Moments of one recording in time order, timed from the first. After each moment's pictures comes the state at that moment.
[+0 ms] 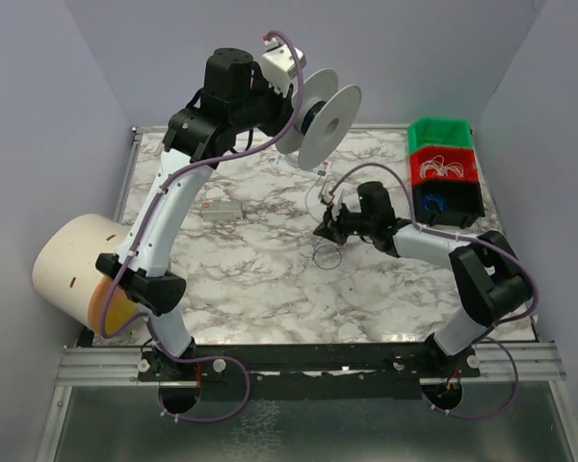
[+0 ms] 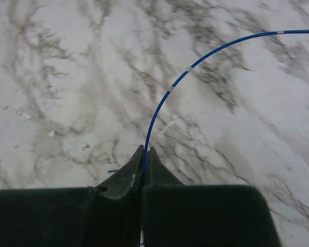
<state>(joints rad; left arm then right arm) -0.52 1.75 2.26 -0.82 0.25 0.12 0.52 1.63 0.82 0.24 -0.65 -0.36</state>
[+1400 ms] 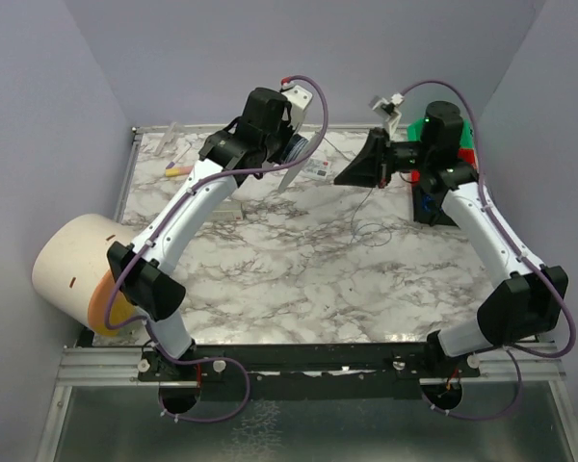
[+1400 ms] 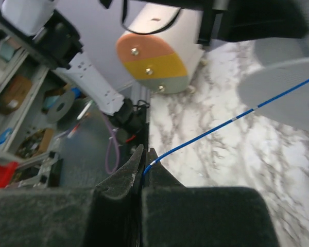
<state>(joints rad) -0.59 1.71 1.91 -0.74 -0.22 0.16 0.20 1.46 1.38 -0.08 -1.35 0.33</state>
